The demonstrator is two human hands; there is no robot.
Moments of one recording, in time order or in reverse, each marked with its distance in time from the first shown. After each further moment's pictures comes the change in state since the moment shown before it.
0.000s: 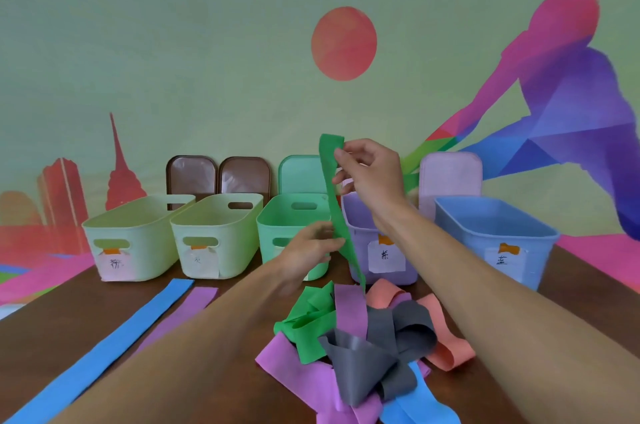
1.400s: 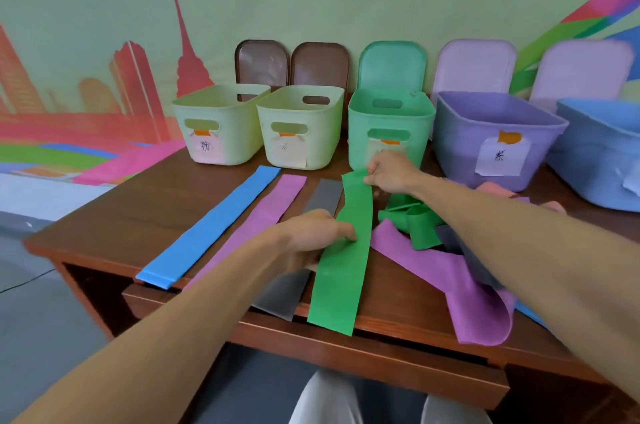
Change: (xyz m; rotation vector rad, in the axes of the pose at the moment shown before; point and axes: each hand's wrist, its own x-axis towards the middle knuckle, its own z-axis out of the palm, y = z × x) left_hand -0.108 -0.088 -0.113 0.042 -0.133 -0.578; right_hand -0.050 0.178 0.101 -0.990 -0.636 0.270
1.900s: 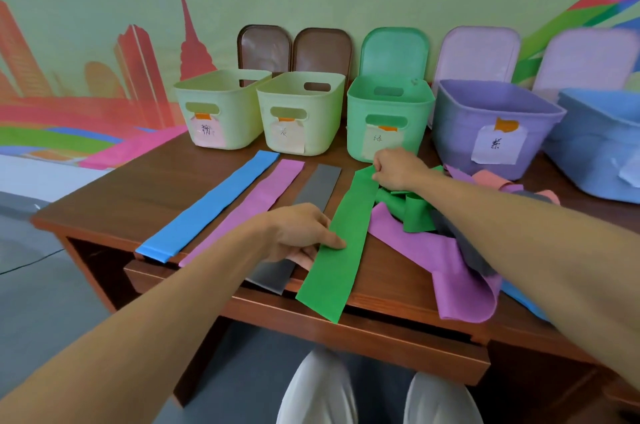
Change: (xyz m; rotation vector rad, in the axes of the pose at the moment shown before) left_hand -0.010 -0.014 -0.002 0.183 -0.036 -0.067; right_hand -0.008 0.016 0.004 -0.333 -0.014 -0.083
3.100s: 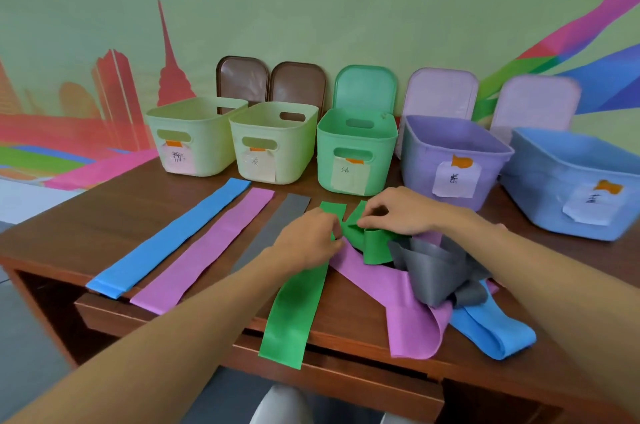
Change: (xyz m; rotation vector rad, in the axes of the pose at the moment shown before) left_hand 0.064 0.035 0.033 0.805 0.544 0.434; right_hand -0.067 0.036 -0.050 0.128 -0.165 -0.275
